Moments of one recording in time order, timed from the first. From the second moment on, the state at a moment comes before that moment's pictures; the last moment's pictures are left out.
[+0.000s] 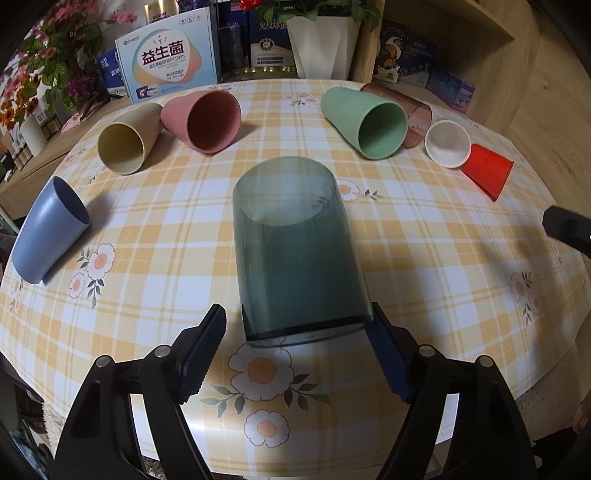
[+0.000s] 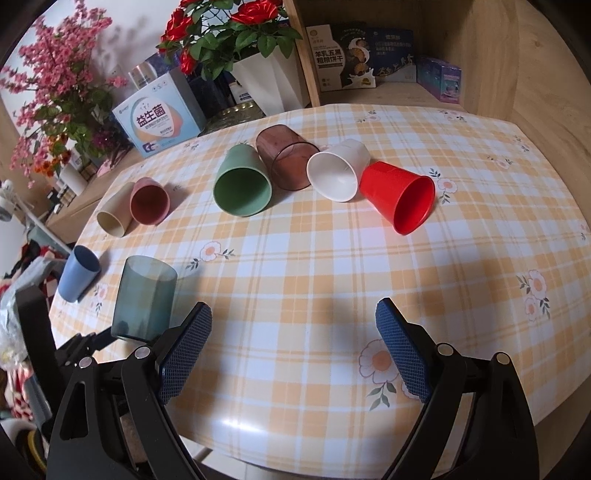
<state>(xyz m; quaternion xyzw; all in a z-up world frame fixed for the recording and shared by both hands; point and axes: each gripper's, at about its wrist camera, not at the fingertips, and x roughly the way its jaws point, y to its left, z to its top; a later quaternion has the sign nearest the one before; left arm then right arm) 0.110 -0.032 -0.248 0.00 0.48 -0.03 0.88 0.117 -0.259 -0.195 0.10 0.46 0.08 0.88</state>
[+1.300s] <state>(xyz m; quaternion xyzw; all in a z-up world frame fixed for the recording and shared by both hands) 0.117 0.006 -0.196 -0.04 0.48 -0.03 0.88 0.117 -0.262 -0.199 0.11 0.47 0.08 0.87</state>
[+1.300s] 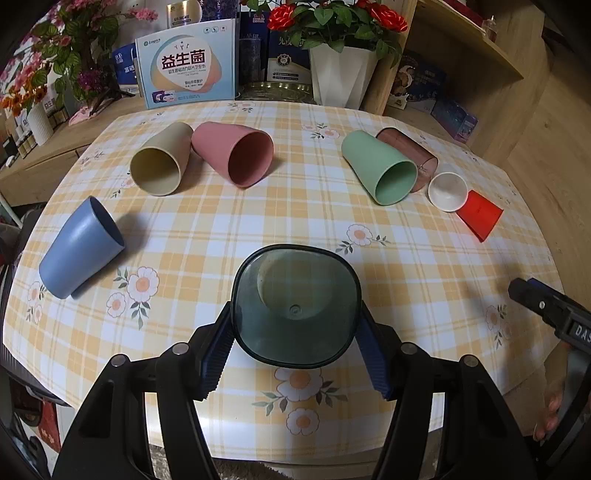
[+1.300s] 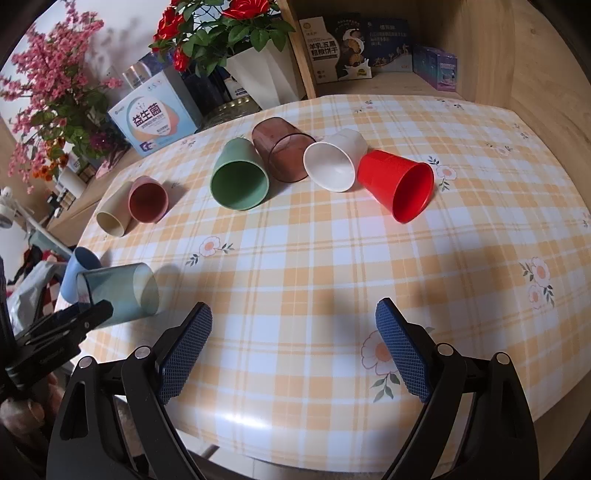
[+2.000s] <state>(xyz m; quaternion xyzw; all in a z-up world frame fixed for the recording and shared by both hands) 0.153 -0.004 -0.200 -0.02 0.47 -0.03 0.88 0.119 -0.266 -0.200 0.11 0.48 0.07 0.87</state>
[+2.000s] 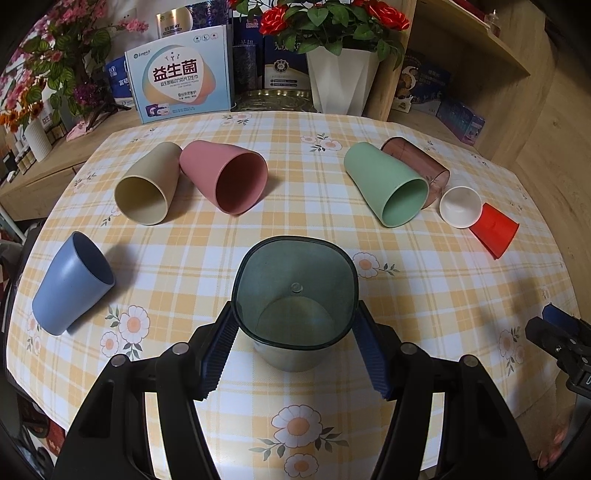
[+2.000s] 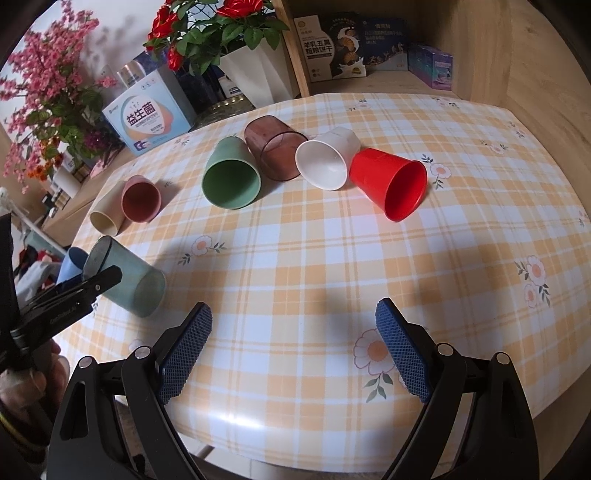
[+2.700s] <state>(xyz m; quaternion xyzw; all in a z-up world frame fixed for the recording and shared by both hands) 0.145 0.000 -0.157 -0.02 0.42 -0.02 0.91 0.112 -0.276 -0.141 0.08 0.43 0.05 0.90</state>
